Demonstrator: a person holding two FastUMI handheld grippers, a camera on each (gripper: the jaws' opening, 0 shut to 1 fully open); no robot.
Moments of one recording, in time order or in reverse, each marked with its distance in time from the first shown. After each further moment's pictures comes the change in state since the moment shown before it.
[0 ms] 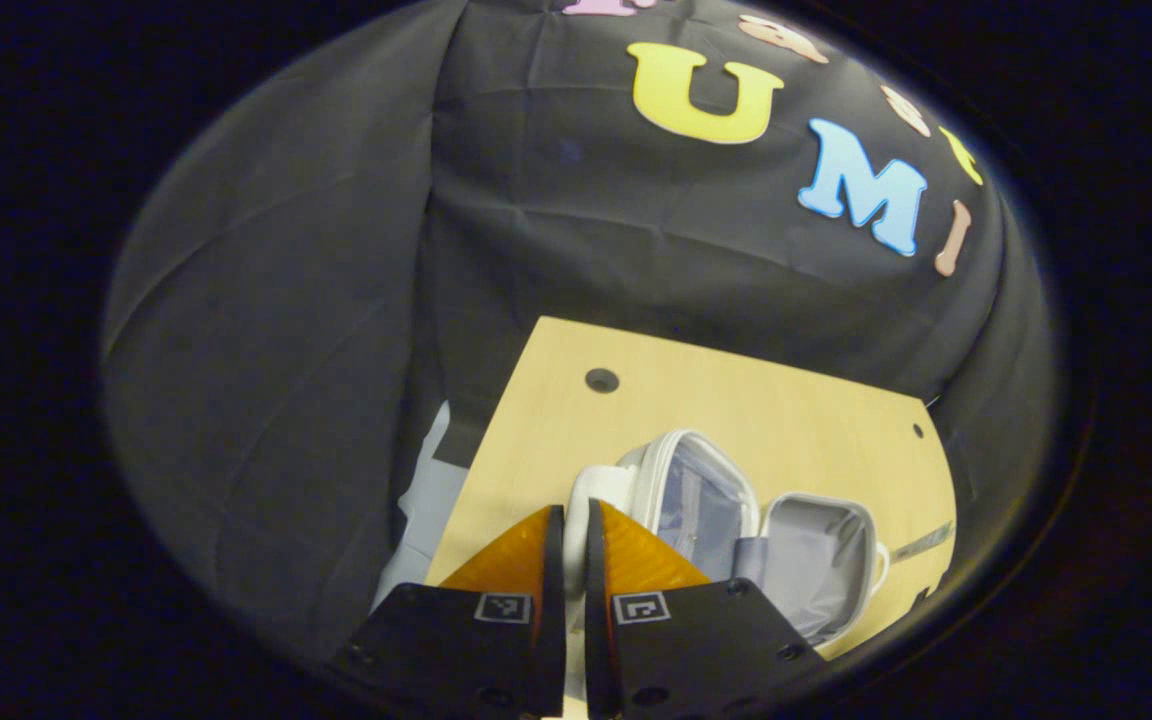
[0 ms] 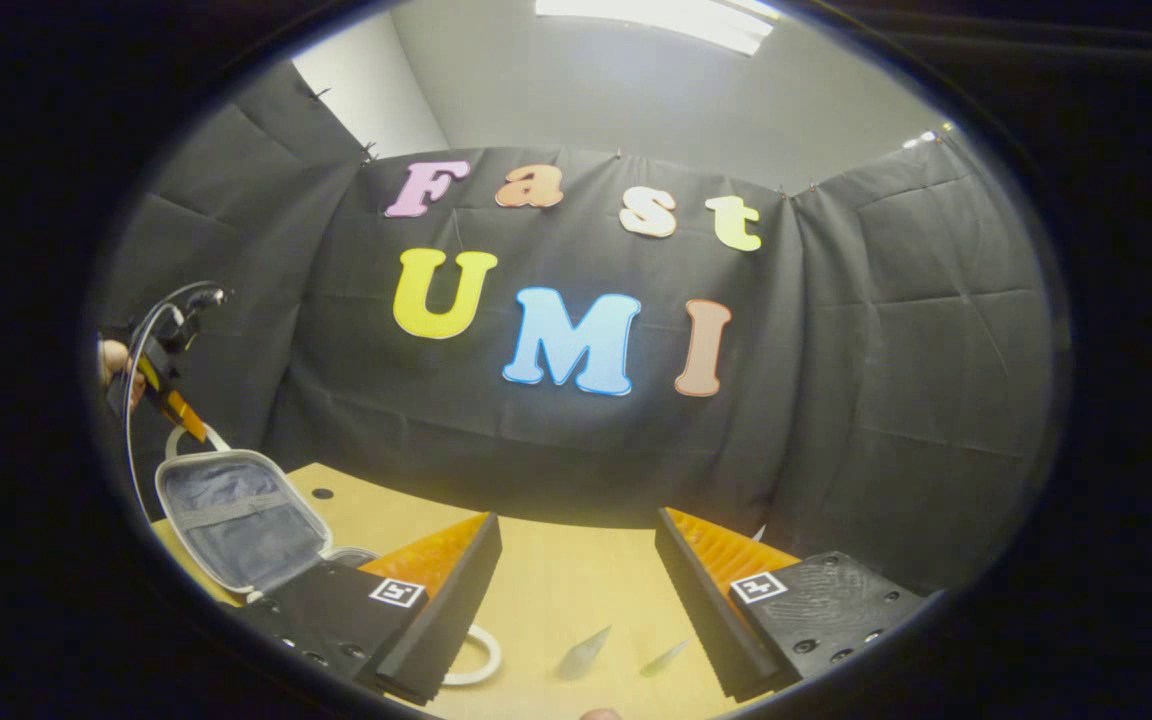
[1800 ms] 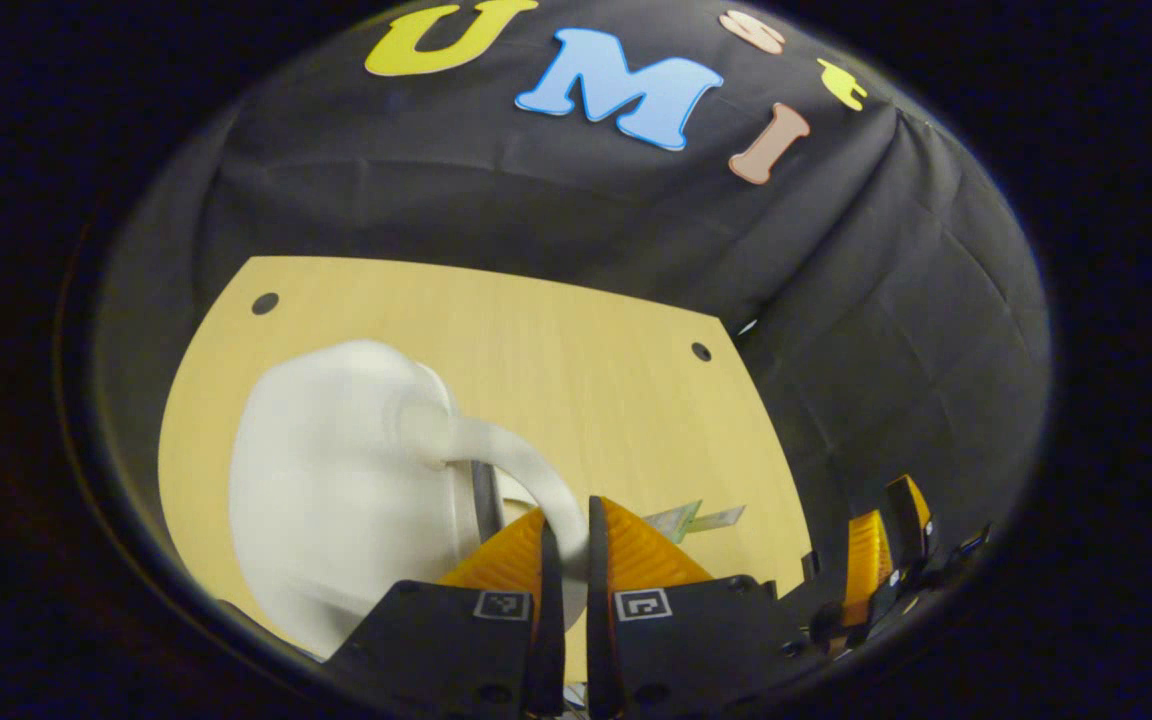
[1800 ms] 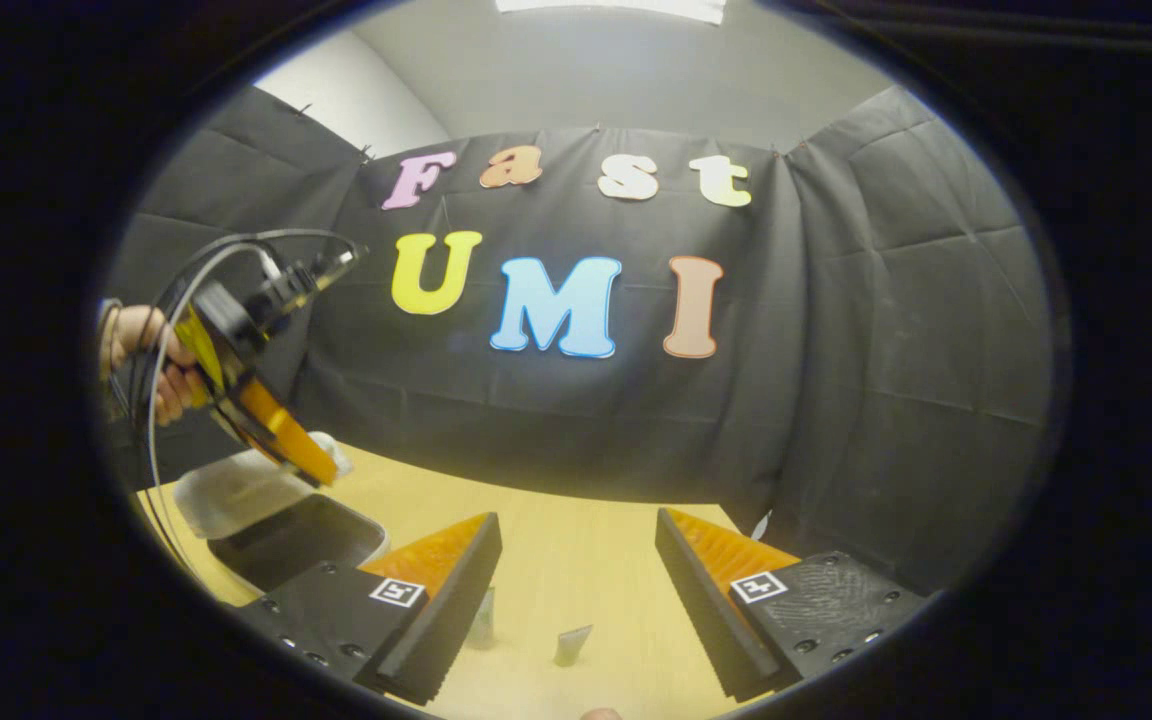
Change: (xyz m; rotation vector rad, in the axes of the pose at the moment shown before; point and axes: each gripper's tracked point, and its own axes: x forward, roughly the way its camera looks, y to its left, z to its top) left arm -0.115 -0.483 -0.082 0.068 0.158 -0.459; right arm 0.018 -0.113 -0.066 0.027 0.032 0.103
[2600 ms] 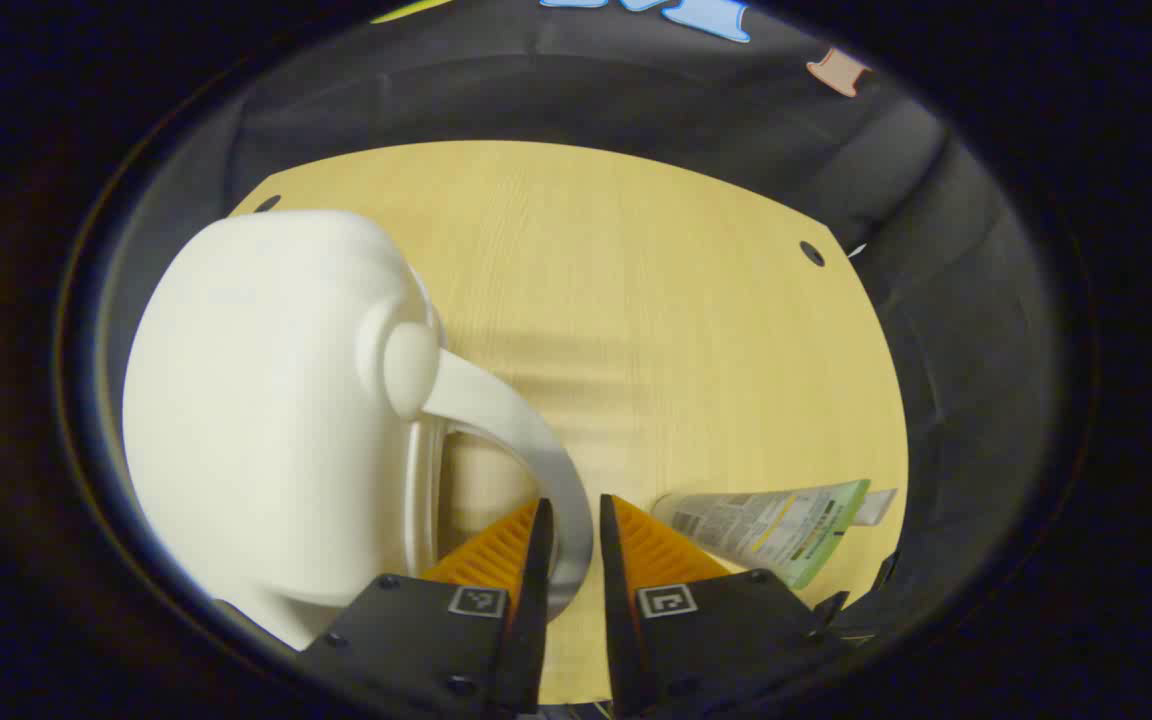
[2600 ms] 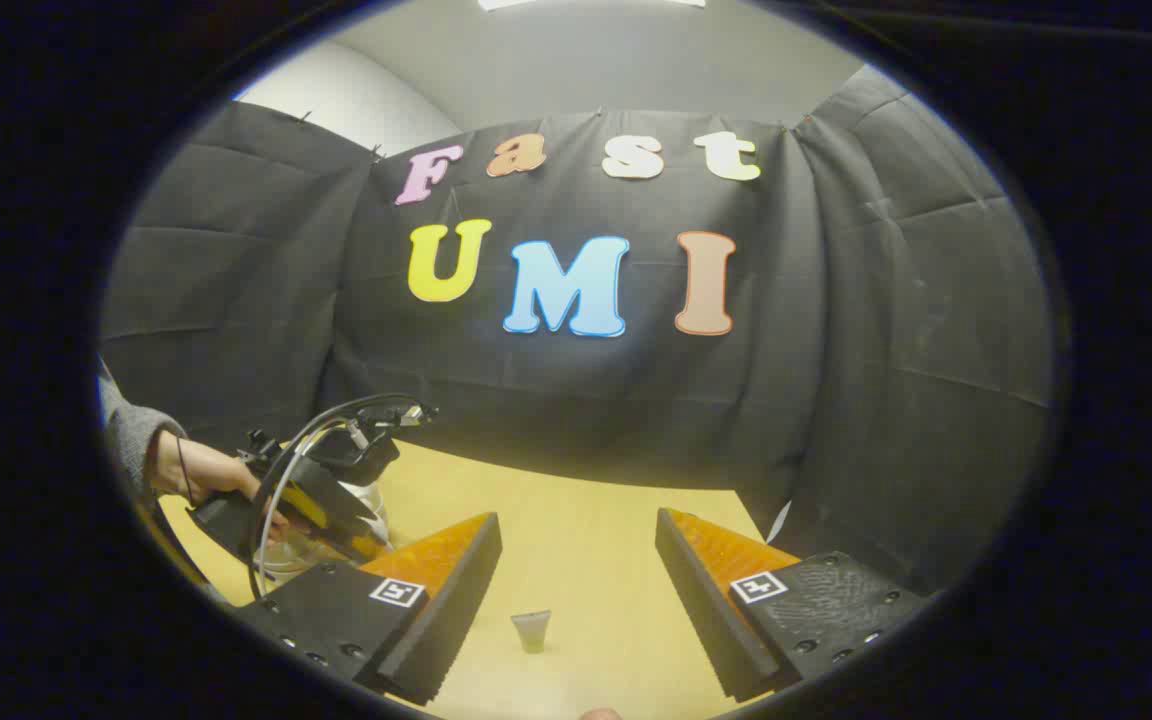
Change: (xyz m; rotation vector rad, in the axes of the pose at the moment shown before) left arm 0.202 0.005 -0.153 -0.079 0.284 0.259; right arm 0.007 -0.063 -0.030 0.046 0.052 0.128
